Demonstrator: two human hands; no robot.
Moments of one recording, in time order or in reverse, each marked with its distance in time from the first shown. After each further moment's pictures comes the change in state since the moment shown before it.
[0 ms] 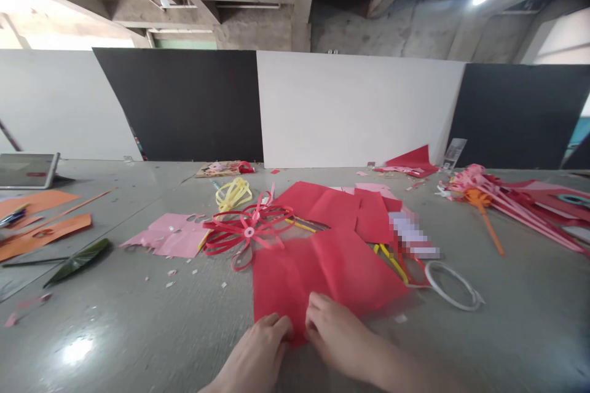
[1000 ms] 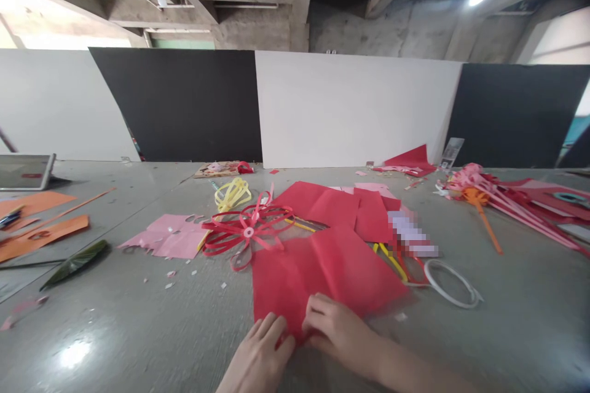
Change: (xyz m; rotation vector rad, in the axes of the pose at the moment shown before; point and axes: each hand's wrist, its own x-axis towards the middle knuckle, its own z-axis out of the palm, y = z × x) left_hand -0.004 -0.011 0.018 0.339 0.186 0.264; right_hand -0.002 0.008 -0.004 0.185 0.043 -0.199
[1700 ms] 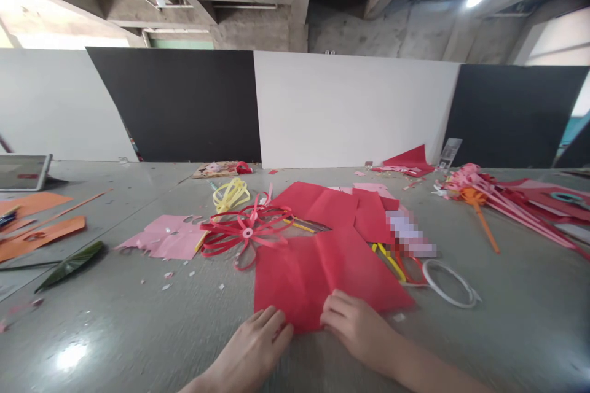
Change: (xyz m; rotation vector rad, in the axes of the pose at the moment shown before) left_hand 0.010 -0.015 -0.014 0.161 -0.035 0.232; right_hand -0.022 0.019 -0.008 -0.277 0.056 -0.060
